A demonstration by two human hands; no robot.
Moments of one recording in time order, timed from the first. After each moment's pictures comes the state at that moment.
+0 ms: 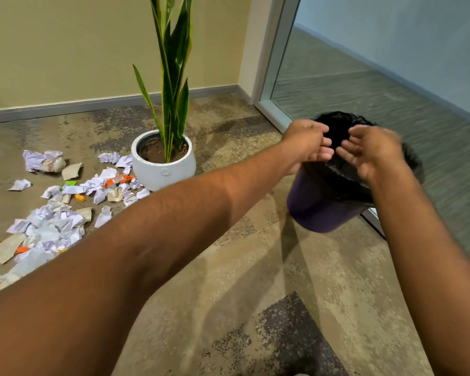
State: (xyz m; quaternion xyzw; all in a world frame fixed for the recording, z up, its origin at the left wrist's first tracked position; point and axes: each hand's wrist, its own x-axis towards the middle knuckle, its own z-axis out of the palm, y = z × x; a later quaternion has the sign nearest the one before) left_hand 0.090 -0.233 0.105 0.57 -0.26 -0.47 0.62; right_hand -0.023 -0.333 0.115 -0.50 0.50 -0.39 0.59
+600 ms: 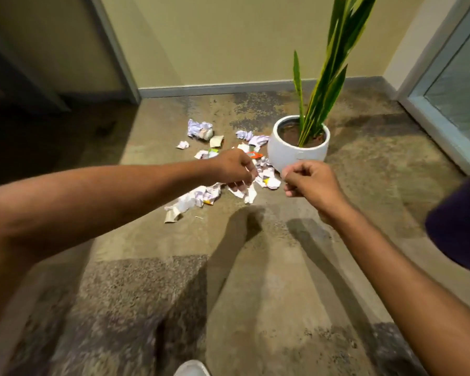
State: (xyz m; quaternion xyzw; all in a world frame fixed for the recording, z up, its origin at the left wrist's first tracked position) left_hand 0.325 0.127 0.001 0.85 -0.29 -0.31 0.31; right_hand 0.165 -0.047 -0.010 -0.74 0.23 -0.11 0.62
